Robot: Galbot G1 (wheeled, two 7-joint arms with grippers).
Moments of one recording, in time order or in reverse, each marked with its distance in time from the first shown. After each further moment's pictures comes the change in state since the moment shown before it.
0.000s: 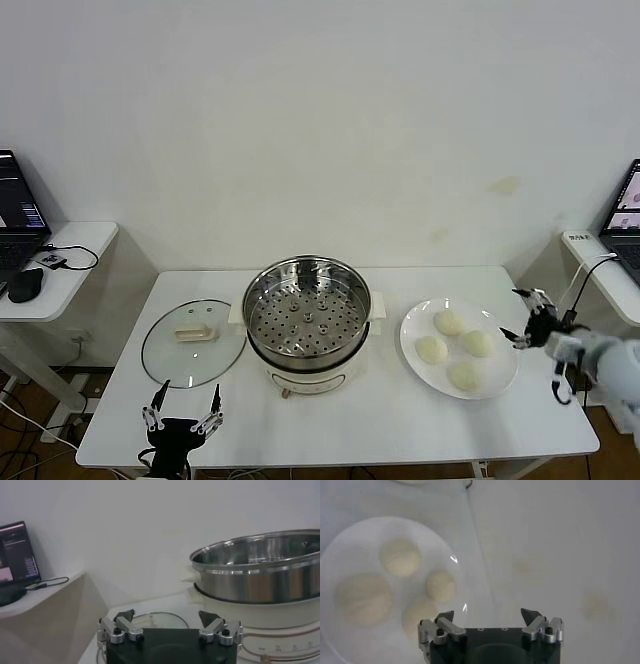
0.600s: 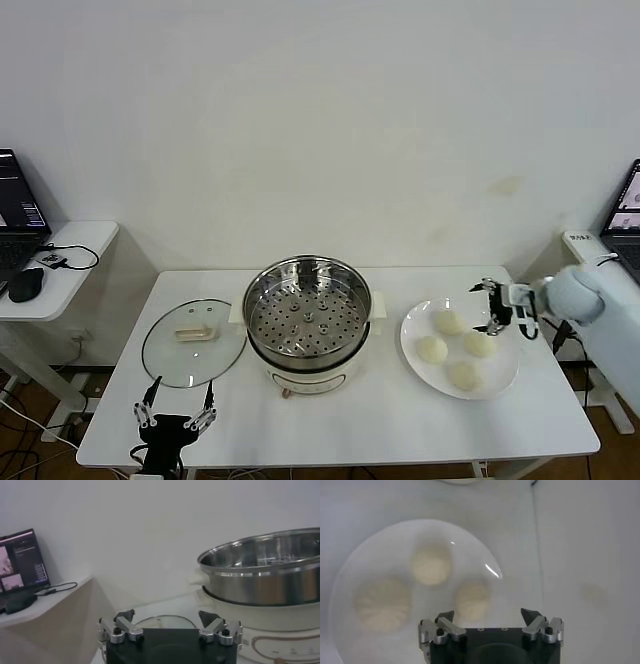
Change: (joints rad) left arm -0.019 0.000 -0.027 -0.001 0.000 0.009 0.000; right arm 0.588 0.093 -0.641 -0.338 -0.019 0.027 -0.242
